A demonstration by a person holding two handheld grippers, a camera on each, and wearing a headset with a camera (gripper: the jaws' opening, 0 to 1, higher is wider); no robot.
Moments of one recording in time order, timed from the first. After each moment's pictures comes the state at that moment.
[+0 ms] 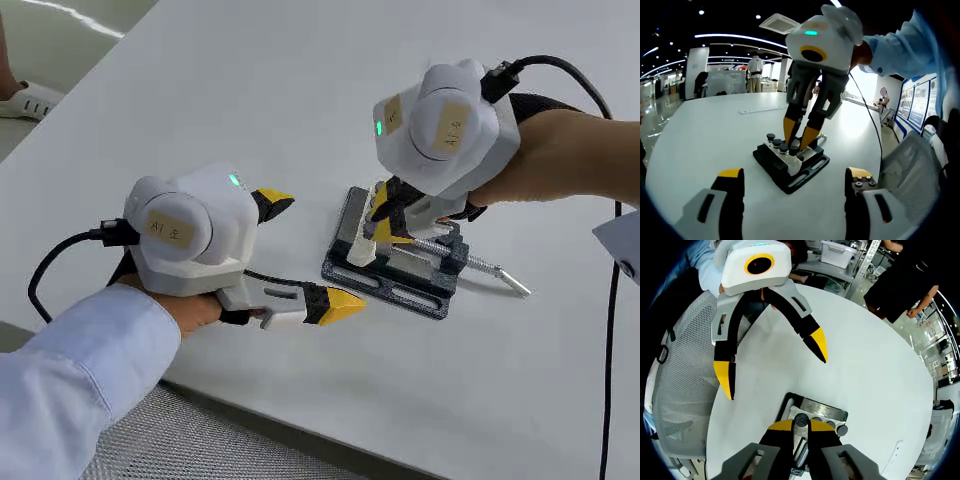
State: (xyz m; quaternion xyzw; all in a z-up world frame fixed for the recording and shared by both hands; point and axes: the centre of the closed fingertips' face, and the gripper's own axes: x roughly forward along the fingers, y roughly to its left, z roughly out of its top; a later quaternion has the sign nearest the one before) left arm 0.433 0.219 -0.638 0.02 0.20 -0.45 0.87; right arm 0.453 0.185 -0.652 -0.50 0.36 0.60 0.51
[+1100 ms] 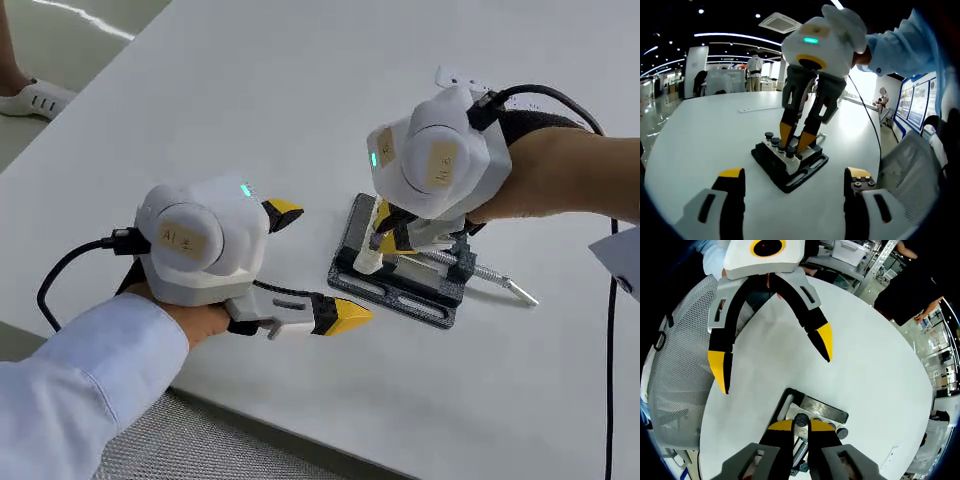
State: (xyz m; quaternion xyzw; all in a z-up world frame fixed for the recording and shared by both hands) left arm 0.432 0.218 -0.641 0.02 0.20 -0.45 0.87; right arm 0.456 0.183 -0.662 -0.54 0.35 0.60 0.48
